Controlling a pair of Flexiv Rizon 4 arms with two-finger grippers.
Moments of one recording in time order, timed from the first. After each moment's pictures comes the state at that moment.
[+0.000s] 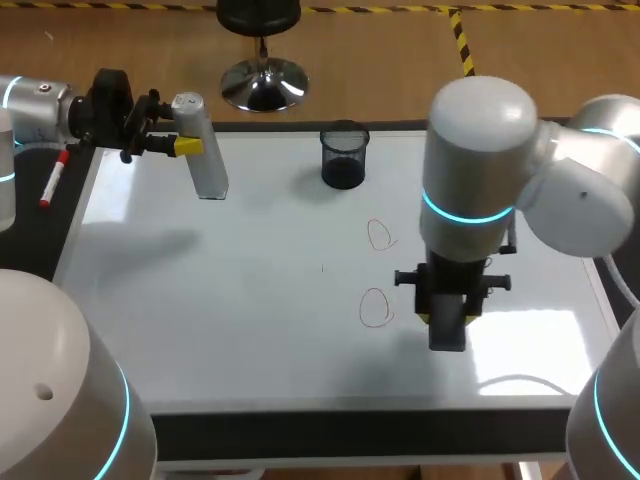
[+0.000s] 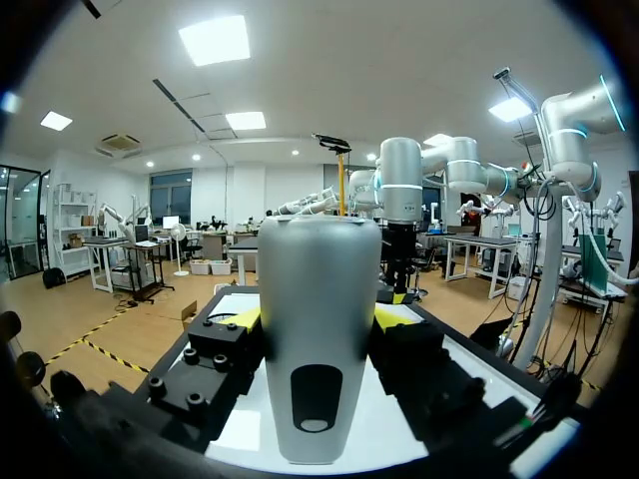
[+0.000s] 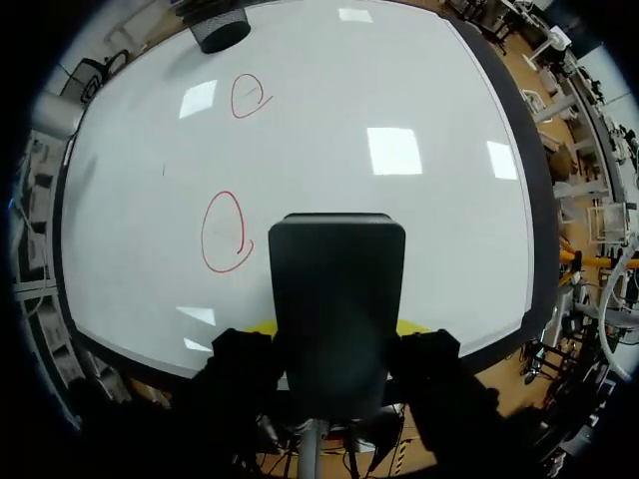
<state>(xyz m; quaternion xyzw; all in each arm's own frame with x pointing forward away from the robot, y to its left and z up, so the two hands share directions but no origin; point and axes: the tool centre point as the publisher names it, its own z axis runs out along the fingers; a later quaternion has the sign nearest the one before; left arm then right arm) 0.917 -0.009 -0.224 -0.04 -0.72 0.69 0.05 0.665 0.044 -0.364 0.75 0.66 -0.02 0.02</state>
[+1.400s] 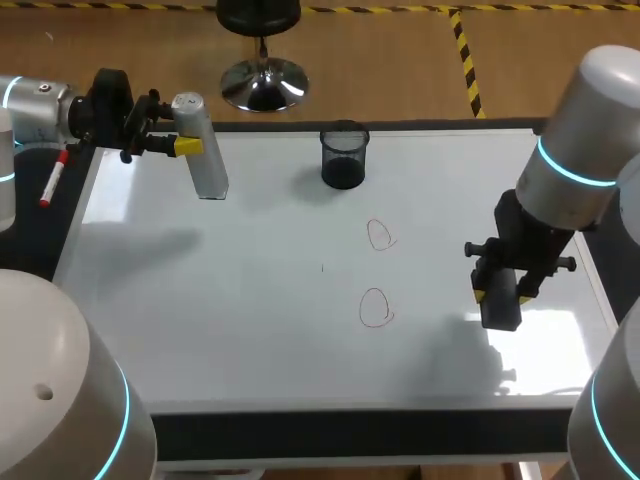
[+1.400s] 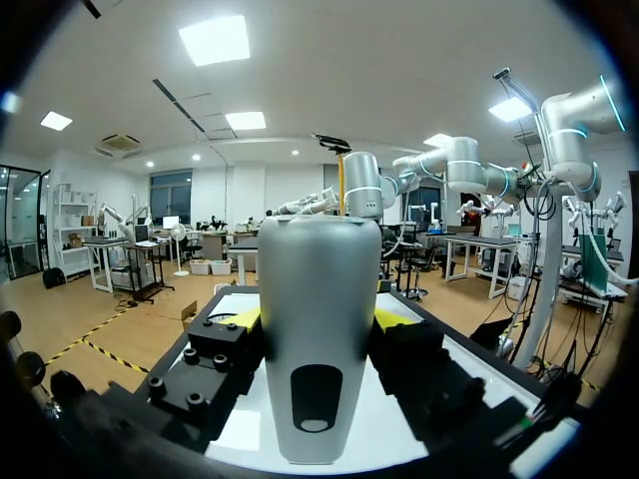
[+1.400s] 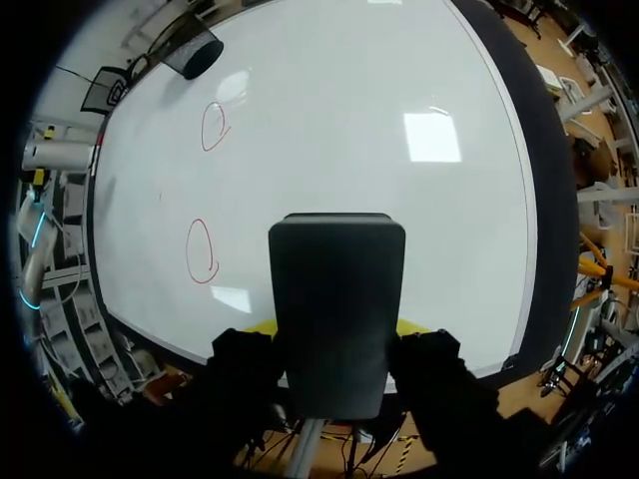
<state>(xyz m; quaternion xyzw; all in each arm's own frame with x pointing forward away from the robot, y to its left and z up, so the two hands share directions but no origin) 0.917 -0.009 -0.224 -0.04 -0.72 0.69 0.05 0.693 -0.026 -0.360 0.73 0.68 0.03 -0.08</state>
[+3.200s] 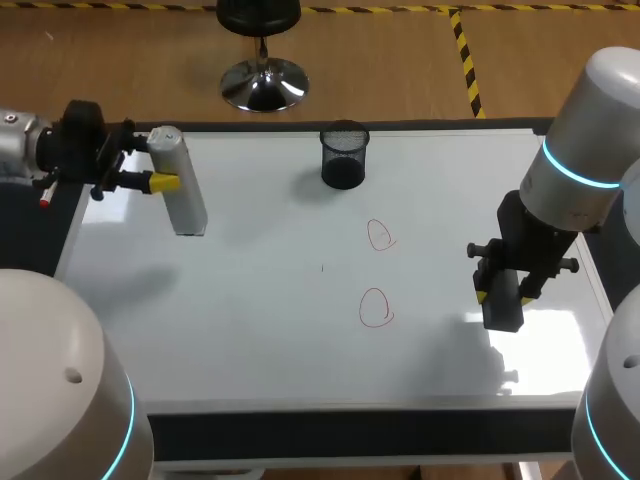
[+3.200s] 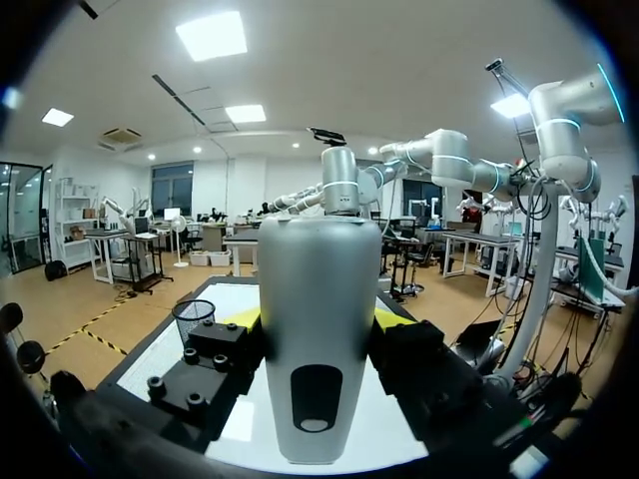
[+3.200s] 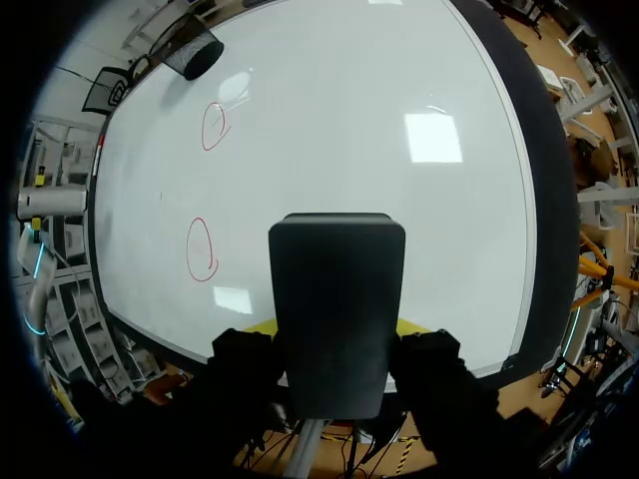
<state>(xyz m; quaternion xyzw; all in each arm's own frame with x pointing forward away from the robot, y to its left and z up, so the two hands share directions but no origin) 0.839 0.015 -0.222 -0.03 -0.73 0.68 0.04 0.692 -0.028 -0.359 0.73 0.68 0.04 -0.08</state>
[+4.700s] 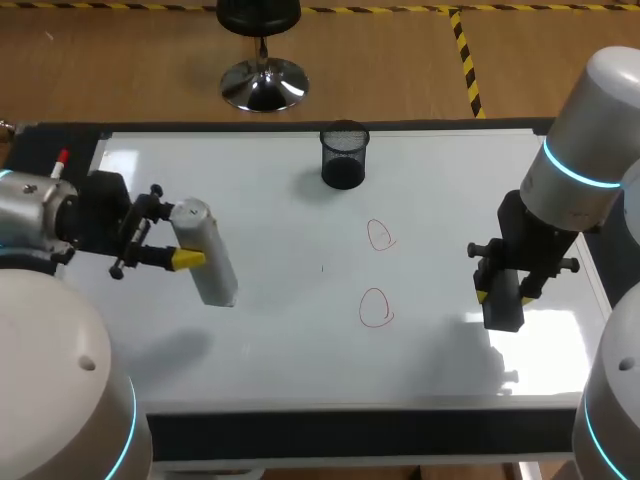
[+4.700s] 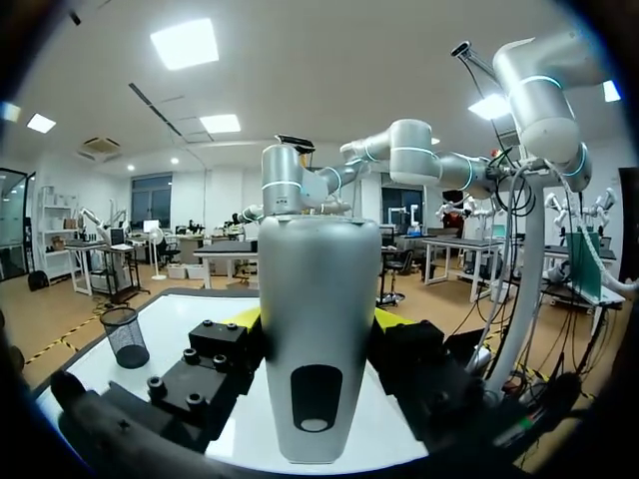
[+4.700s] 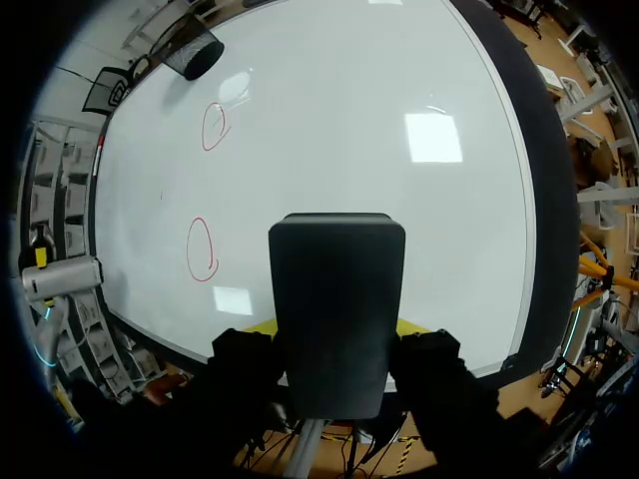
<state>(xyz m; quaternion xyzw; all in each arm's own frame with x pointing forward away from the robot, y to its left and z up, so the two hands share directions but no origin) 0.714 -0.039 -0.235 -0.07 -0.71 0.69 0.07 0.691 -0.028 -0.359 0.73 0.68 0.04 -0.08</state>
